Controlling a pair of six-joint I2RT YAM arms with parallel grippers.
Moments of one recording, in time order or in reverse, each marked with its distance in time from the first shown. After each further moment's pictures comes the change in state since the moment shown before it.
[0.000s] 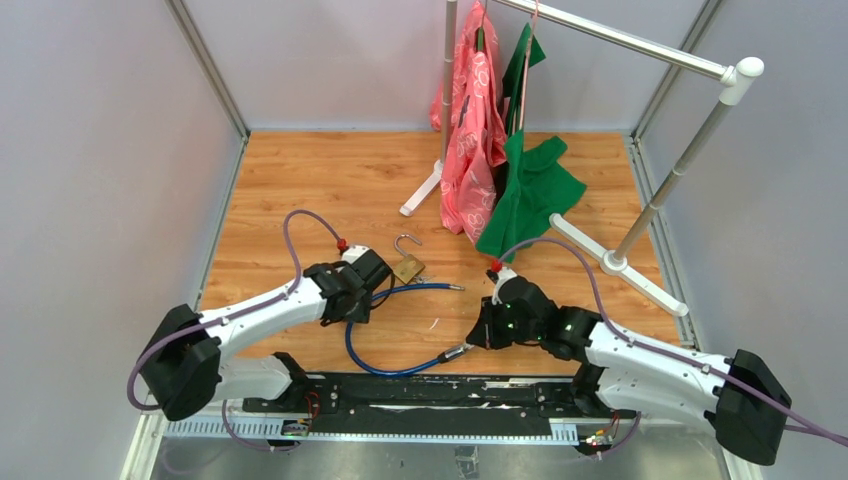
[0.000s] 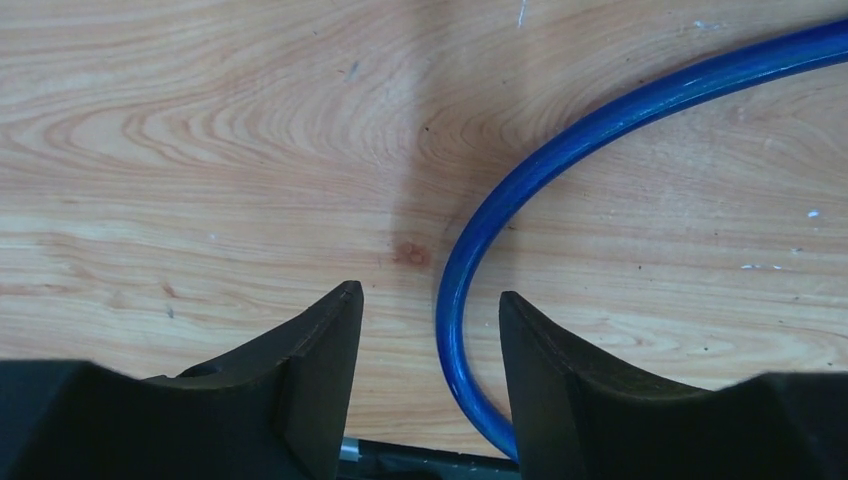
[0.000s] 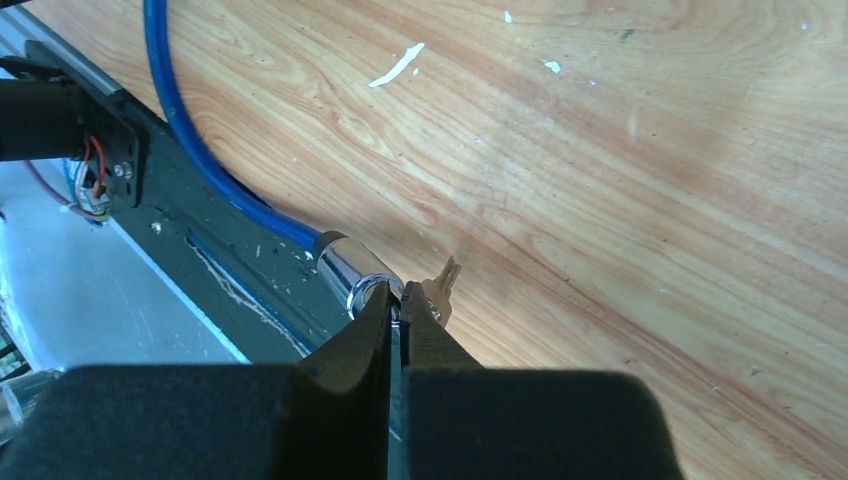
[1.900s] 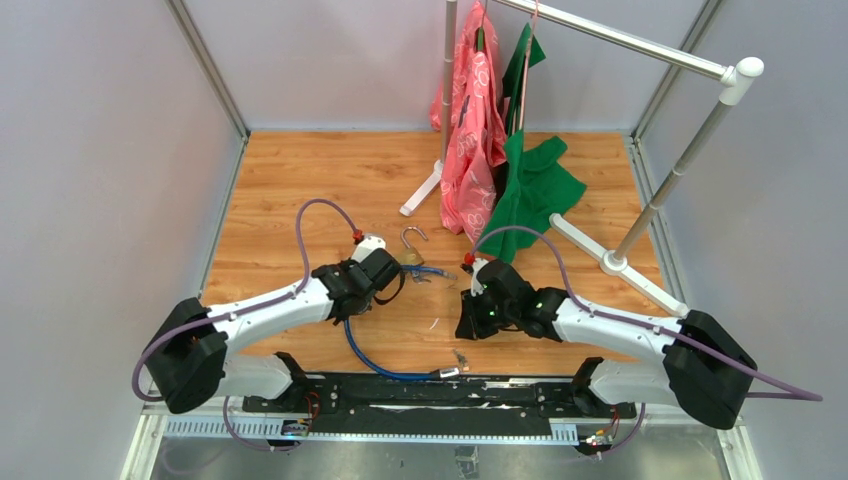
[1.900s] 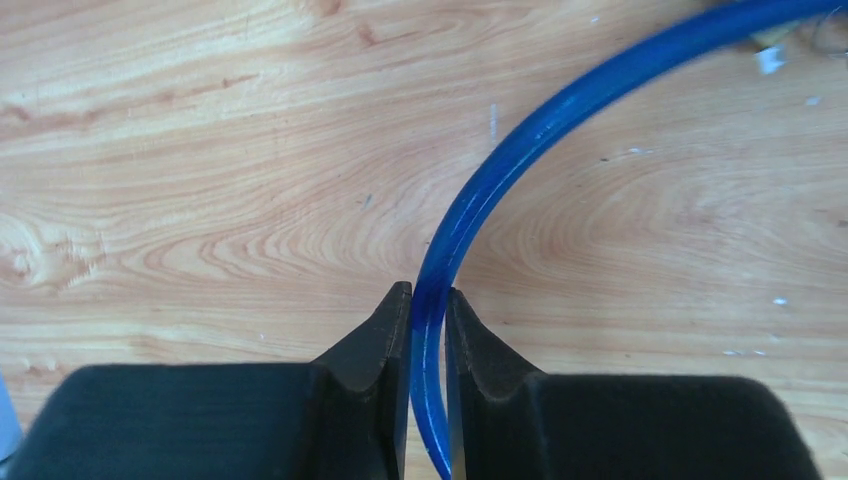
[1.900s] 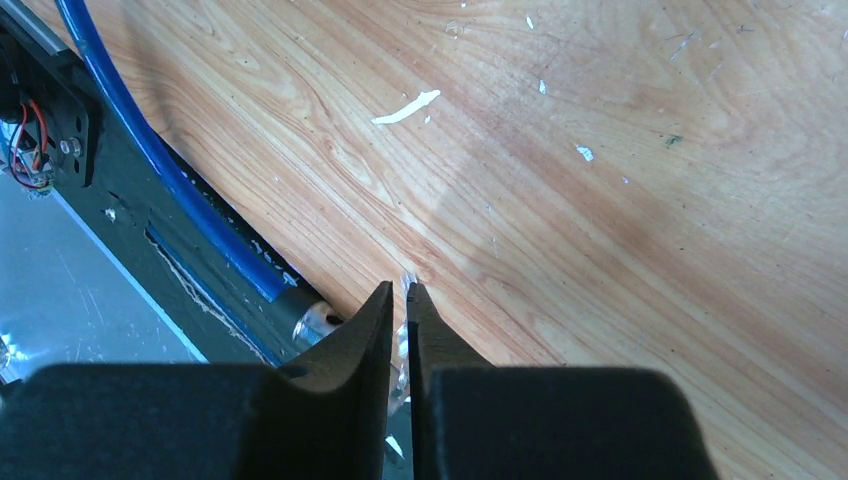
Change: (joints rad) left arm -0.036 0.068 -0.010 0.185 -0.167 0.156; right arm -0.058 0.303 0.117 0.079 -0.132 -0.183
